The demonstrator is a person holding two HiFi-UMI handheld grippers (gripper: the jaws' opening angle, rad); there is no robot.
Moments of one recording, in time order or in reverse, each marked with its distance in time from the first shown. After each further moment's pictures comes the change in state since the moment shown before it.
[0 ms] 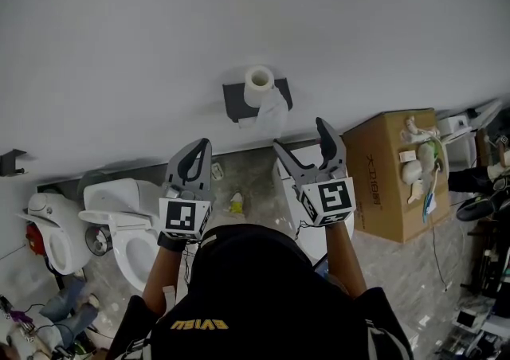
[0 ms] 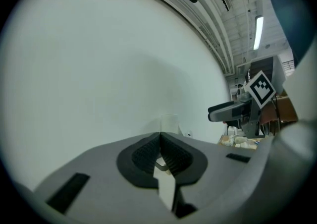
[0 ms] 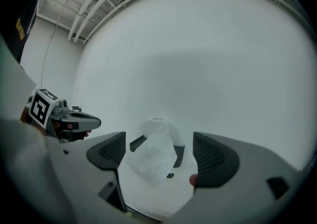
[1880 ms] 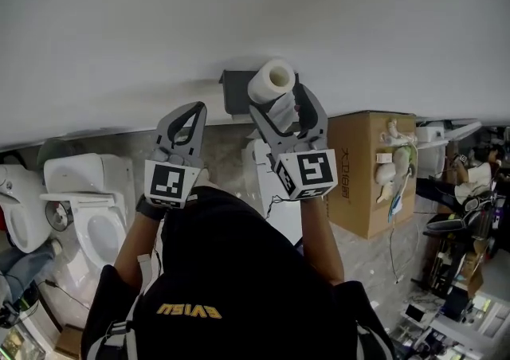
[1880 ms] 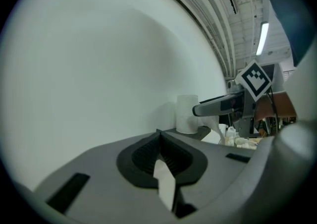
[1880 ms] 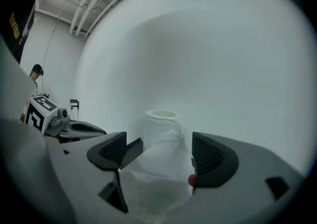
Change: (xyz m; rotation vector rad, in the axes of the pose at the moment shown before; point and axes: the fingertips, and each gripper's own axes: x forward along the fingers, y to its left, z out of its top) left arm 0.073 0.042 -0.051 -0.075 -0.013 -0.046; right arm 0.115 0.016 -0.009 -0.044 0.053 0.054
